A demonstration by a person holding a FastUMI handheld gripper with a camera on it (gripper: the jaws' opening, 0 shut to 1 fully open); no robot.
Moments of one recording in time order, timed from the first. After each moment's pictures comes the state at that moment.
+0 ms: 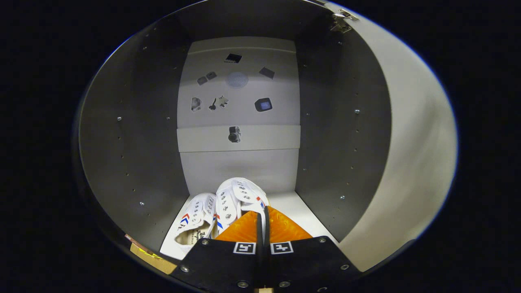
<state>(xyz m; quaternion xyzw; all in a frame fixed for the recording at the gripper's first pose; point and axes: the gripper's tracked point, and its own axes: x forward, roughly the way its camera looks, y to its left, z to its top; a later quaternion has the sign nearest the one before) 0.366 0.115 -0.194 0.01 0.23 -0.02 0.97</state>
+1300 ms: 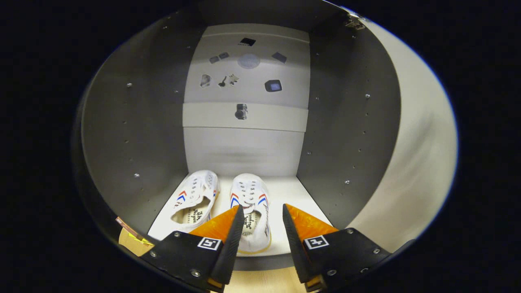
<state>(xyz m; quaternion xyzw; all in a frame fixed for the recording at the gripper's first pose) 0.310 0.115 -0.208 -0.04 0.26 0.01 0.96</state>
